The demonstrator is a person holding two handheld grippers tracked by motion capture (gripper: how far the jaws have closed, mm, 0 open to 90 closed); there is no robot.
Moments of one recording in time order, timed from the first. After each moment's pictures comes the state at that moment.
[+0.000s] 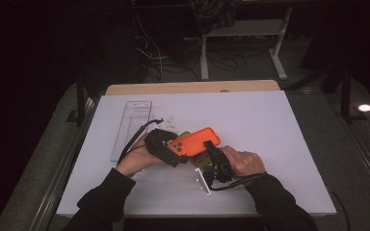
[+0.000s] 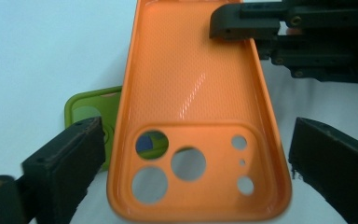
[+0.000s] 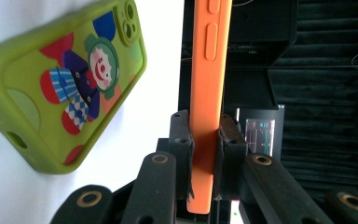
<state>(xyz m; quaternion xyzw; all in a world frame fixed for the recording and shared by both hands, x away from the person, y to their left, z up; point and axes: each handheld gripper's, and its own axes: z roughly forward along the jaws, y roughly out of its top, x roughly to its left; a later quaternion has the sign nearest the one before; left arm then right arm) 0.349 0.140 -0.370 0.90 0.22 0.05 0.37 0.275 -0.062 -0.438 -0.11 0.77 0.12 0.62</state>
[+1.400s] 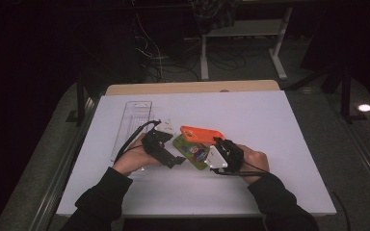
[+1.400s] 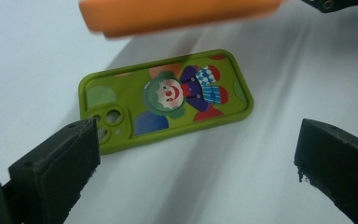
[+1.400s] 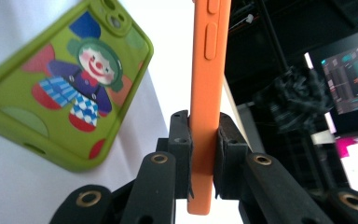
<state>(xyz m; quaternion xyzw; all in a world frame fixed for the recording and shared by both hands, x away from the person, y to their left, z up) 0.353 0.147 -0.379 0.91 0.22 0.06 0.35 0.299 -0.089 -0.417 0.09 0.84 0.23 0.48</state>
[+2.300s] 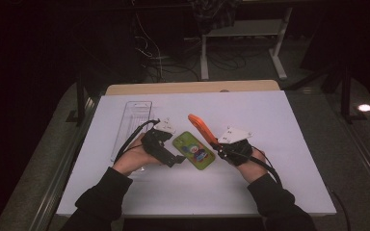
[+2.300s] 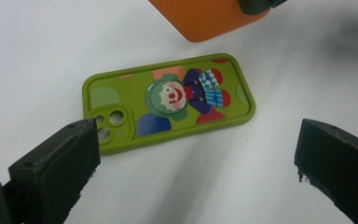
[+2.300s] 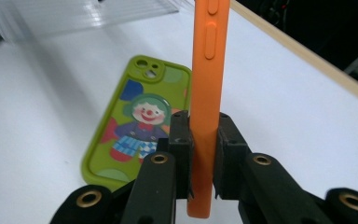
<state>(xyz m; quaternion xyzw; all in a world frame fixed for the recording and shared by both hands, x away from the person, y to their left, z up) 0.353 0.148 -0.378 0.90 0.24 0.05 0.36 0.320 -0.114 -0.400 0.30 0.83 0.41 0.23</state>
